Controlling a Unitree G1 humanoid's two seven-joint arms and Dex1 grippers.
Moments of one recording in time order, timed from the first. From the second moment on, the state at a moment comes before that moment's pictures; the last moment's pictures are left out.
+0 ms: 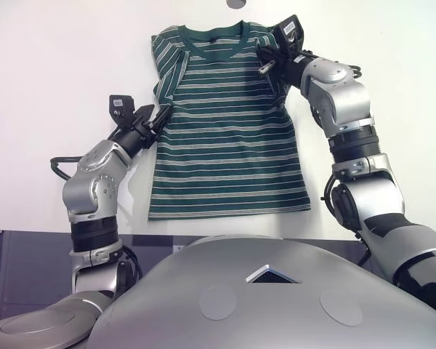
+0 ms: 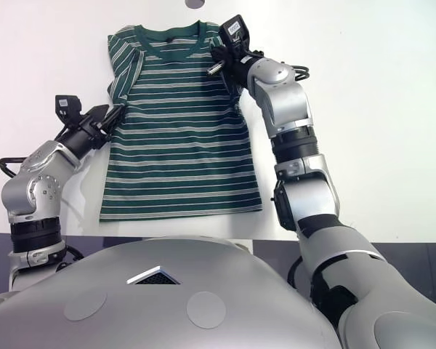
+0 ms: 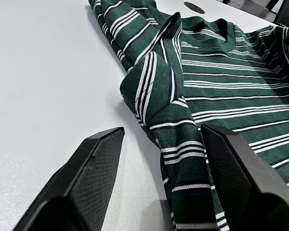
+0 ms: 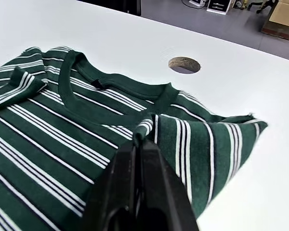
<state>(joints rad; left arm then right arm) 0.11 0.29 0.17 -0.20 -0.46 0.66 -0.40 -0.56 -0.18 0.18 0.41 0.10 0.51 0.45</state>
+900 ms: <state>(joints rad) -0.02 0.17 0.28 -0.09 -0.62 0.74 -0.32 -0.33 -0.23 0.11 0.06 0.15 0.48 0.54</state>
